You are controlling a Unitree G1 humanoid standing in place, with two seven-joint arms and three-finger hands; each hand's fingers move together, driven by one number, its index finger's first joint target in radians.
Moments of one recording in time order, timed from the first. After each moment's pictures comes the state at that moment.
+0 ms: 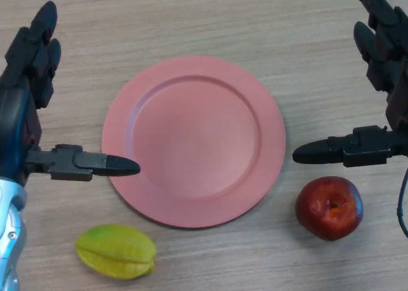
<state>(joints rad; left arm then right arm) -0.10 0.28 0.16 -0.48 -0.06 0.29 -0.08 -0.19 -0.26 -0.04 -0.54 0.01 0.41 0.09</state>
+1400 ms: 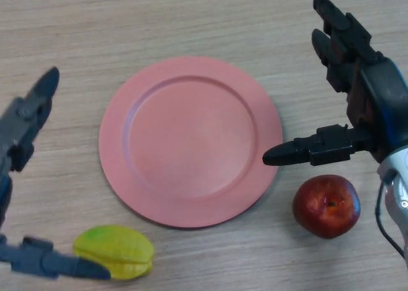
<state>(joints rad) 0.30 0.18 0.32 -0.70 0.10 0.00 -0.45 -0.25 -0.21 0.04 -0.39 -0.01 0.33 0.12</state>
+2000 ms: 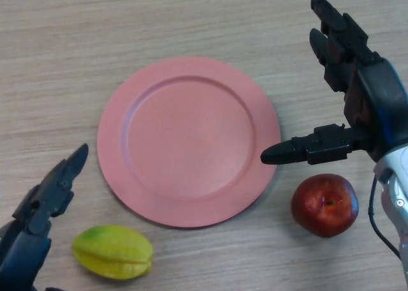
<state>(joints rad) 0.41 0.17 0.23 -0.37 0.35 -0.39 -0.26 -0.26 -0.20 0.04 -0.36 -0.02 0.30 0.12</state>
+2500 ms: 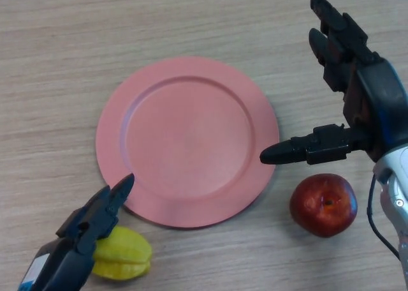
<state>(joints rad) 0.42 0.17 0.11 -0.24 0.47 -0.46 -0.23 -0.26 -0.20 0.04 -0.37 -0.02 0.30 0.12</state>
